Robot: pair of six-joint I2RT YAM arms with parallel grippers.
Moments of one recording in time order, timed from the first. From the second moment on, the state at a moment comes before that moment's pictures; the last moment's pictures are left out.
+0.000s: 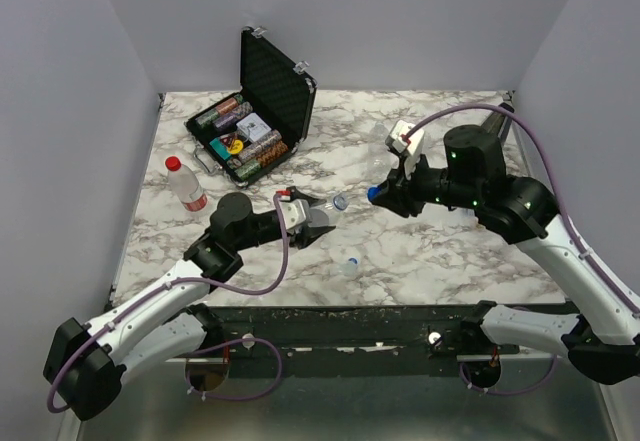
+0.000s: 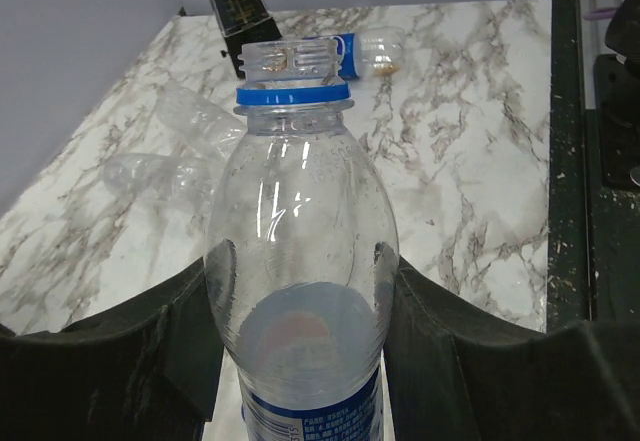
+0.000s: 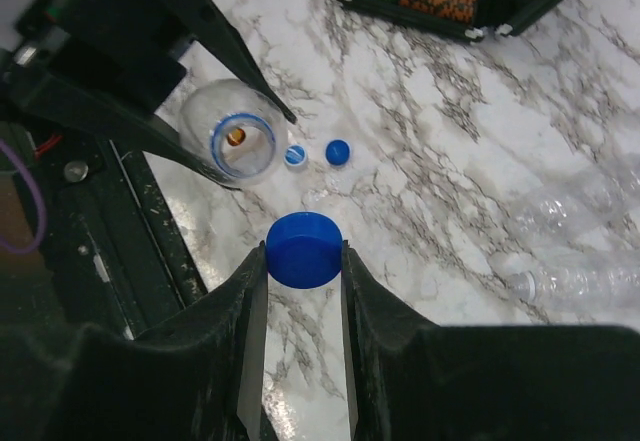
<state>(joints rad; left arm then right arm) -0.69 0.87 0.55 0.30 0.54 0.25 0.74 1.10 1.40 -0.78 -0.27 -0.16</state>
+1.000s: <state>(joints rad) -0.71 0.93 0.58 0.18 0.71 0.33 0.75 1.22 1.42 -0.82 -0.57 -0.28</state>
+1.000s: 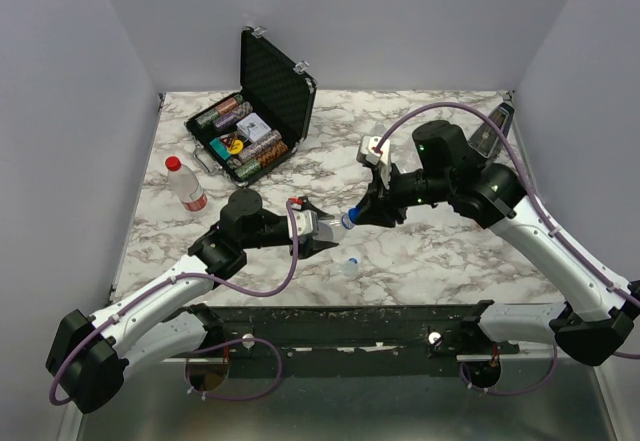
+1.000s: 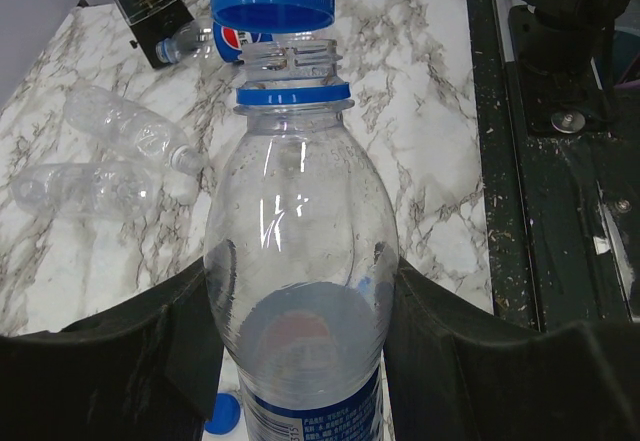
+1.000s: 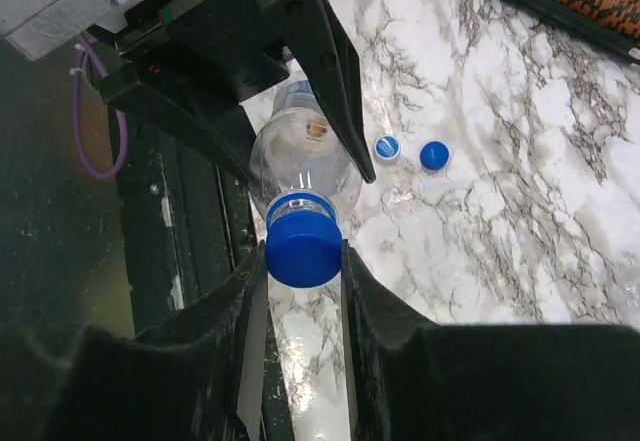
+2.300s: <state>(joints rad) -0.71 0.94 0.58 0.18 0.74 0.33 0.77 1.25 1.44 -0.88 -0.59 -0.31</state>
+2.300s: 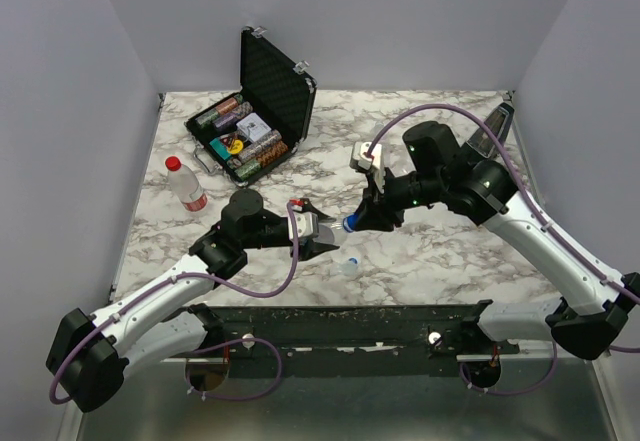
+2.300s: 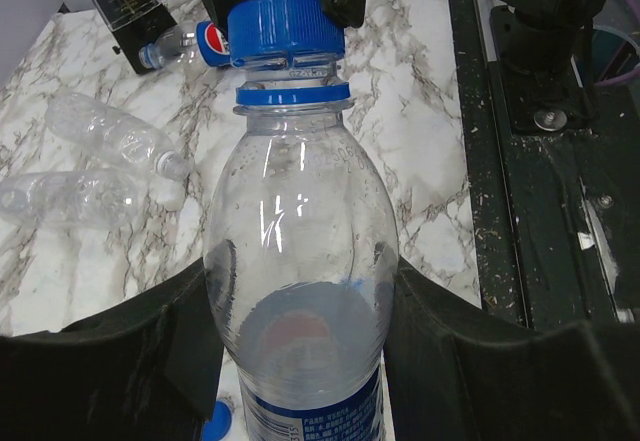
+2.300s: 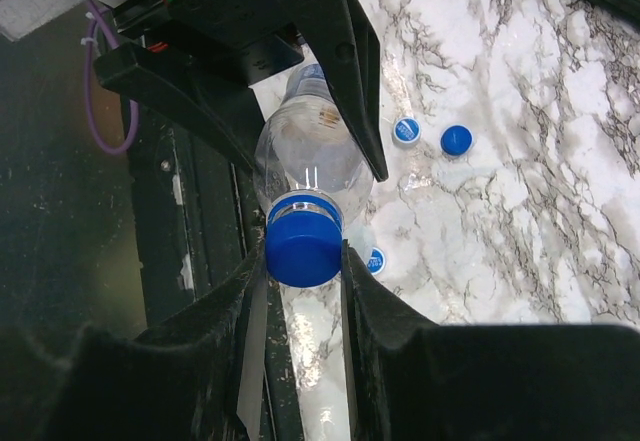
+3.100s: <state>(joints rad) -0.71 0.97 0.53 0.31 0.79 0.15 0.78 1.25 1.42 -0.88 -0.57 -0.32</state>
